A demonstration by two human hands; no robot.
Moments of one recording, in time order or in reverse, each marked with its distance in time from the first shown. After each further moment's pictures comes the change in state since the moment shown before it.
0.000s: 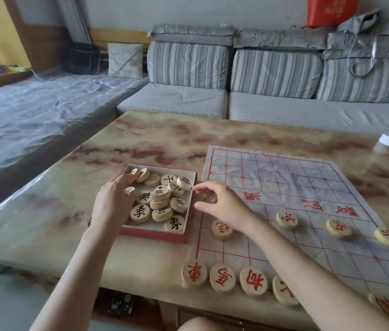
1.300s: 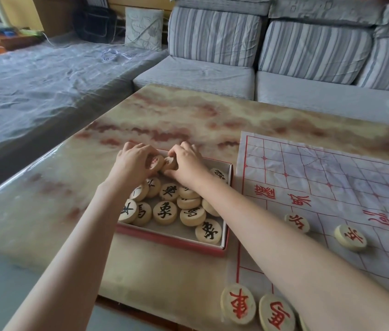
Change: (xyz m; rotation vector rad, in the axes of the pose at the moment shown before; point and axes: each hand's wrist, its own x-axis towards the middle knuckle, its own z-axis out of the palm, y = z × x) left_hand 0.102 -0.060 0.032 0.256 -0.150 0.219; right_hand 0.159 -0.021 0.112 -0.390 -0.012 -0.085
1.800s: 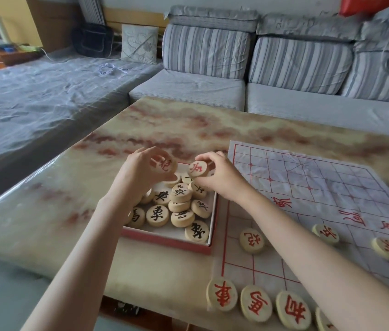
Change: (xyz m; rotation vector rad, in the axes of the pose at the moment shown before) left_hand -0.032 0.058 -0.037 -0.394 0.064 -0.007; right_hand -0.071 0.028 -0.078 0.391 0.043 0.128
